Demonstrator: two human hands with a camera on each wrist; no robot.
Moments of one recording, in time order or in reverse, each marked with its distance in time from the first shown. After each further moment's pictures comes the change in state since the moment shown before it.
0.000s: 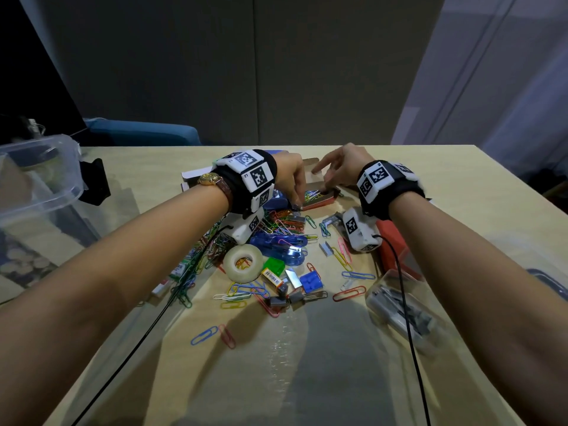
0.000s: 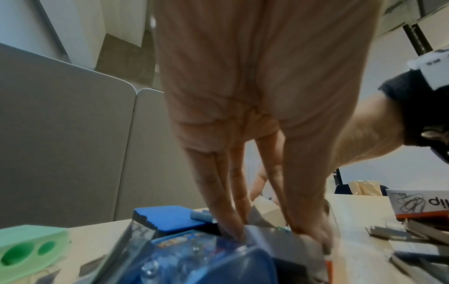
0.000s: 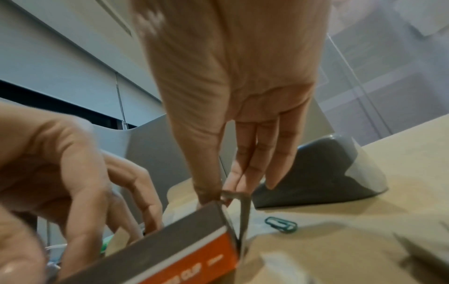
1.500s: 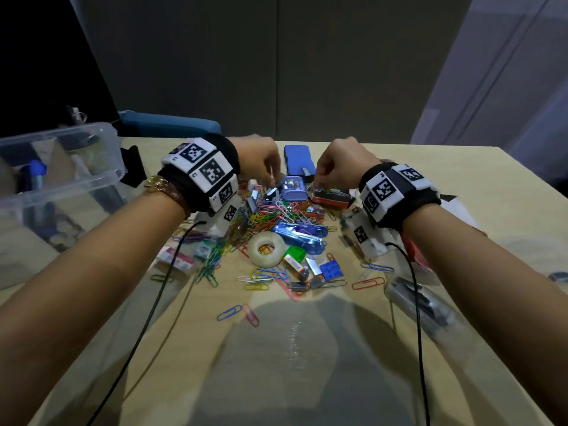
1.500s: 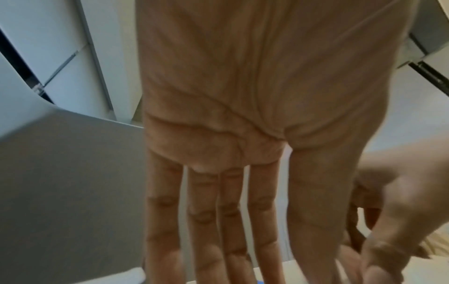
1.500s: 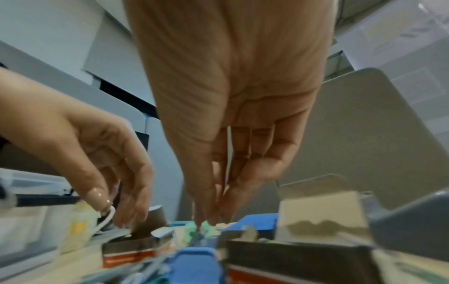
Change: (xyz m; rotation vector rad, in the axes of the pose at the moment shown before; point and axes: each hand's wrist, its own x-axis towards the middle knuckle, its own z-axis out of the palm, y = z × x) left_hand -0.084 -0.034 -0.024 0.152 0.108 -0.081; right_hand -0.038 -0.056 0.021 -0.324 0.073 -0.228
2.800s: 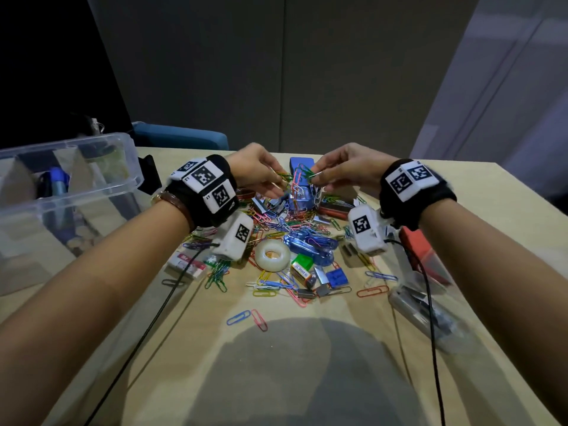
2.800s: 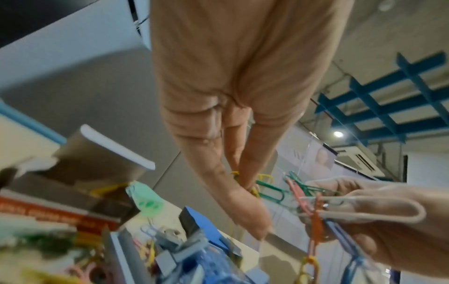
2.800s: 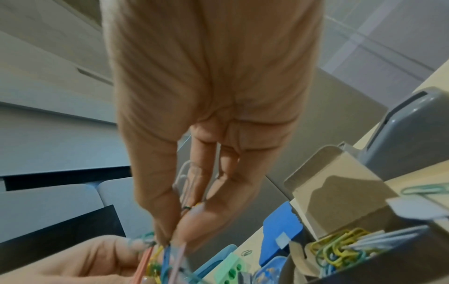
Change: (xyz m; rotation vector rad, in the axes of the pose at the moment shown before) left_hand -0.016 -0.006 0.016 -1.014 0.122 -0.219; right_hand -0.006 -0.002 -0.024 0.889 -0.307 0.036
